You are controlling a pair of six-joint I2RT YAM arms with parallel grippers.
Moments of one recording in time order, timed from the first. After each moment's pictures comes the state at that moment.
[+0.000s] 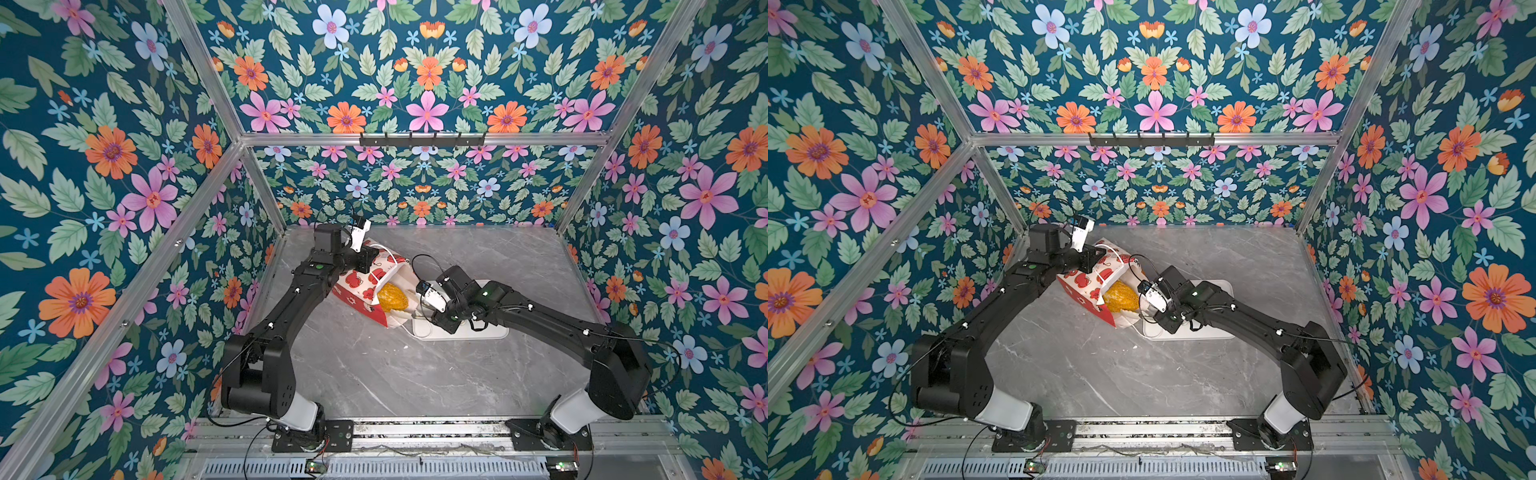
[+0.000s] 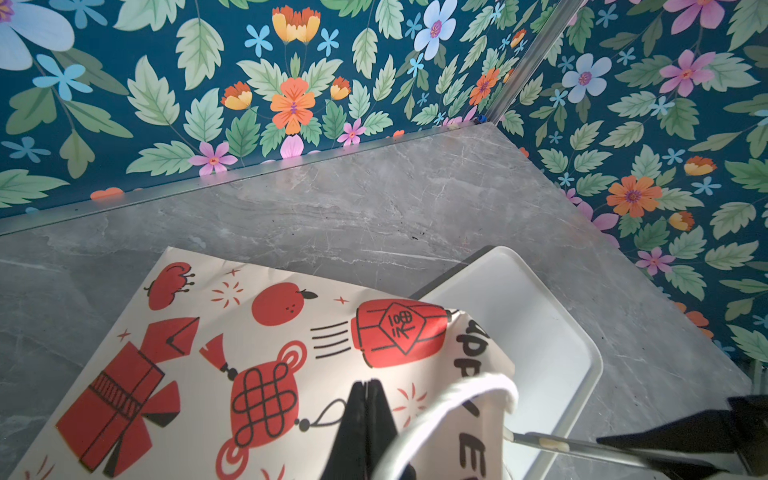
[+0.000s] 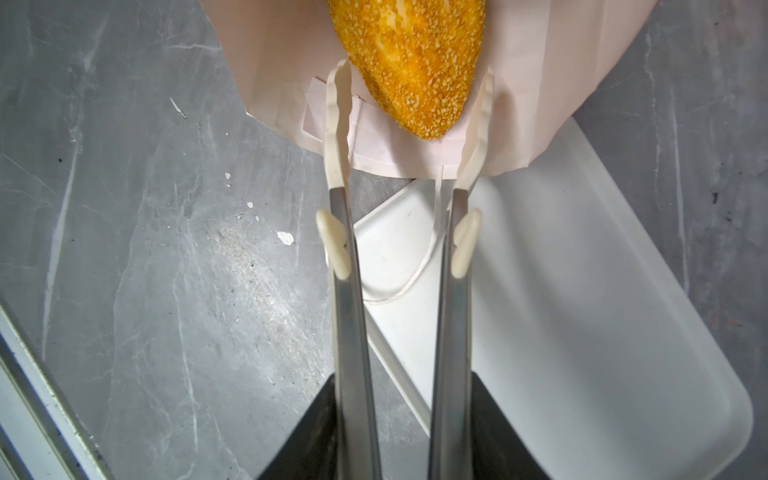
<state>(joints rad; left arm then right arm) -0.22 1.51 1.19 -0.20 0.51 -0.02 0.77 1.58 1.23 -0.68 -0.05 -0.24</state>
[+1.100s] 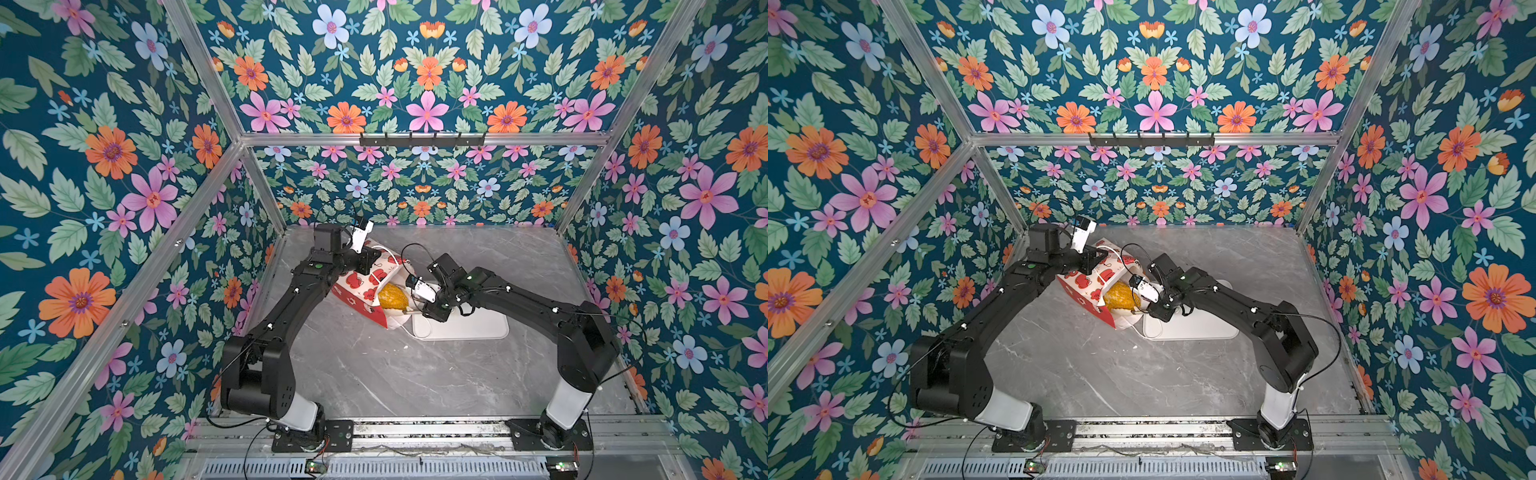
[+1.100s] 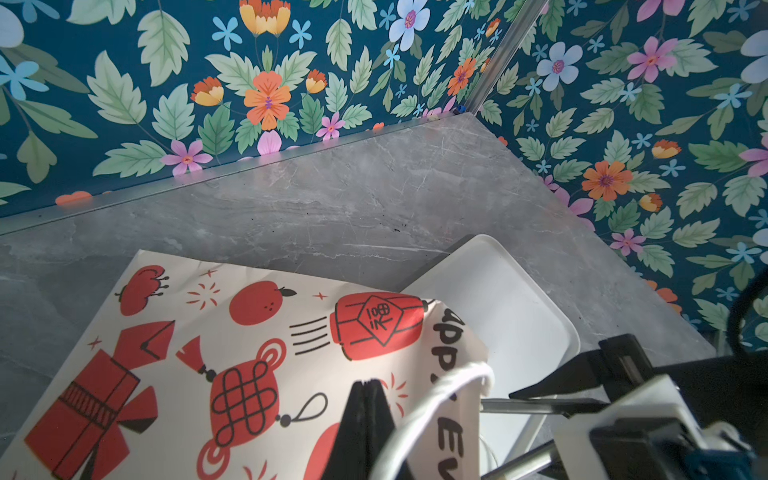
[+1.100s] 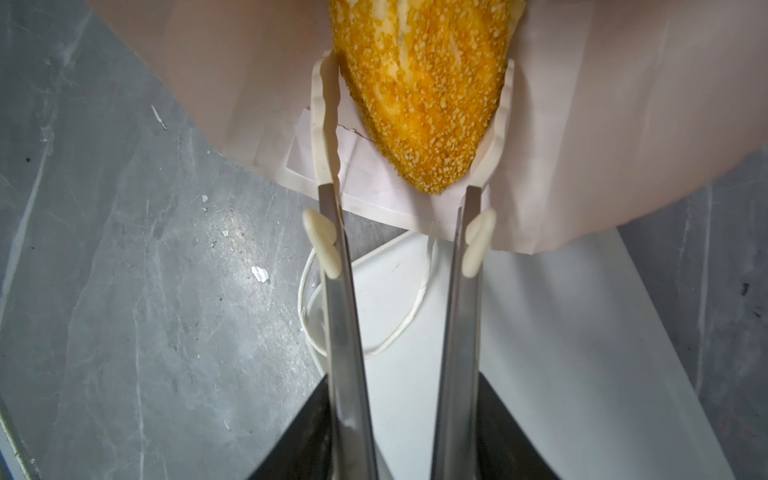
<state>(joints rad) -0.22 1.51 1.20 -0.23 0.57 0.00 0.71 1.78 1.40 -0.70 -0.15 -0.37</state>
